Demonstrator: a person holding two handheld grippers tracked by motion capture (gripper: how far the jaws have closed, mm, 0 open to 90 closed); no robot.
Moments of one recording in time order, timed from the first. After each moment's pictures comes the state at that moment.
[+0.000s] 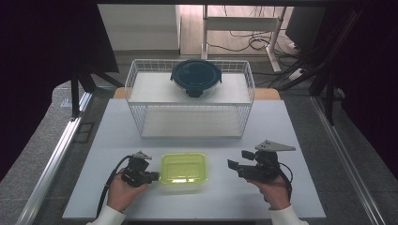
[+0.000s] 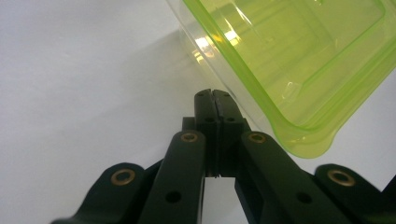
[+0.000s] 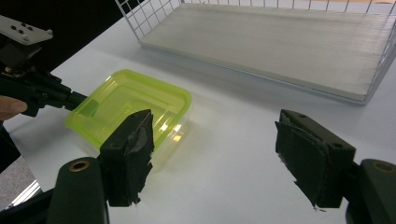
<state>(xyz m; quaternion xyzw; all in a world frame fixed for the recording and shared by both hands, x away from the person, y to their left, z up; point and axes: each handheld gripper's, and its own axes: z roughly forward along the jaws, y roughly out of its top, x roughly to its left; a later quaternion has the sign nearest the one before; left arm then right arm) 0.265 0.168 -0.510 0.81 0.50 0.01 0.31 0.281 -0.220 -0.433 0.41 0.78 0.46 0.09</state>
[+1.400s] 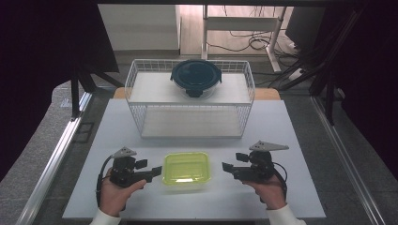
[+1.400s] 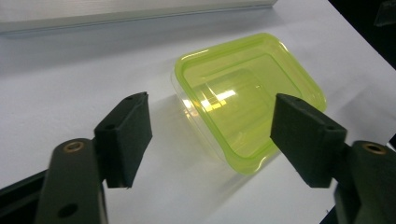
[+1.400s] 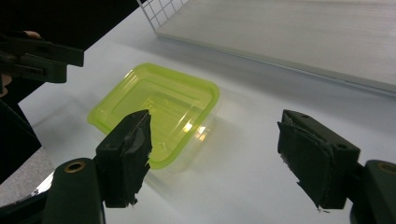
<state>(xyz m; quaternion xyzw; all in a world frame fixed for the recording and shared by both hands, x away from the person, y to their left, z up) 0.240 0.185 -0.471 0.73 0.53 0.06 0.43 0.284 -0.210 -0.440 0.41 0.79 0.46 0.05</state>
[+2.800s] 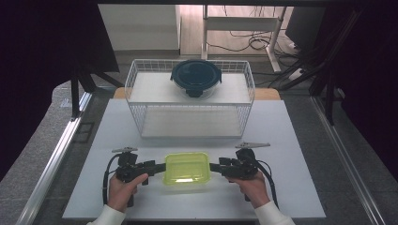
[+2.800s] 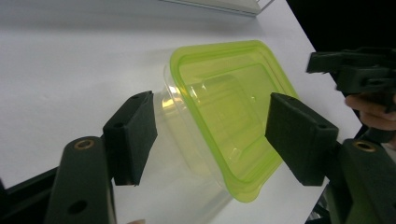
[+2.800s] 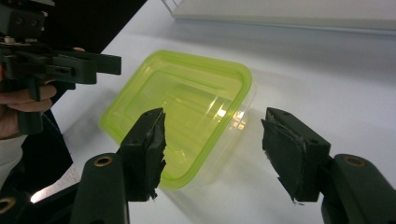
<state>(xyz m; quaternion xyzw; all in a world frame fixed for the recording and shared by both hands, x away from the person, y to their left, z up) 0.265 0.188 -0.504 0.68 0.55 -0.05 0.48 0.308 -0.182 -0.481 0.43 0.78 0.46 -0.04</state>
